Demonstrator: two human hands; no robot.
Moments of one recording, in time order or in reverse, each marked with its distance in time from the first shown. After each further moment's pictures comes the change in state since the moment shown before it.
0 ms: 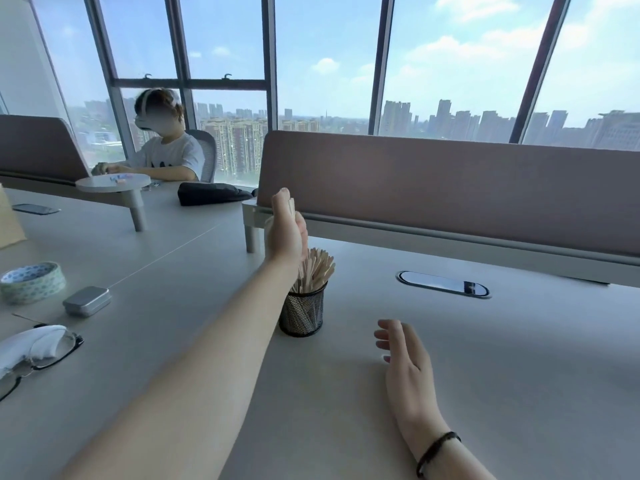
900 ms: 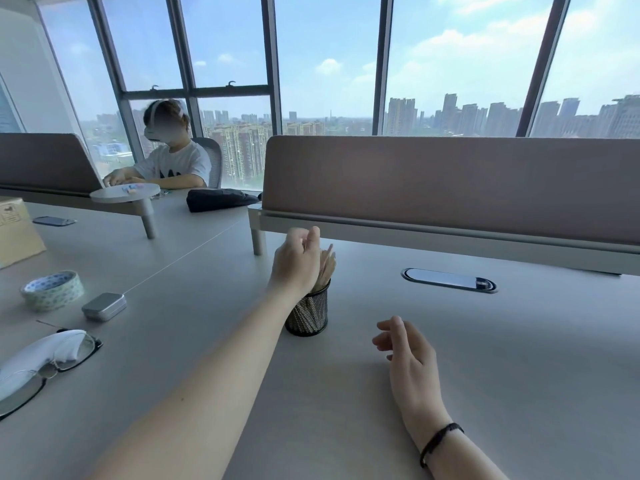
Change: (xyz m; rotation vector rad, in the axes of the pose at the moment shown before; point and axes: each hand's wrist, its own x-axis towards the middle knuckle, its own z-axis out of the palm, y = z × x) left_hand -0.010 -0.032 -0.017 0.725 -0.046 0.228; right_hand -0.001 0.000 0.001 0.032 0.029 -0.001
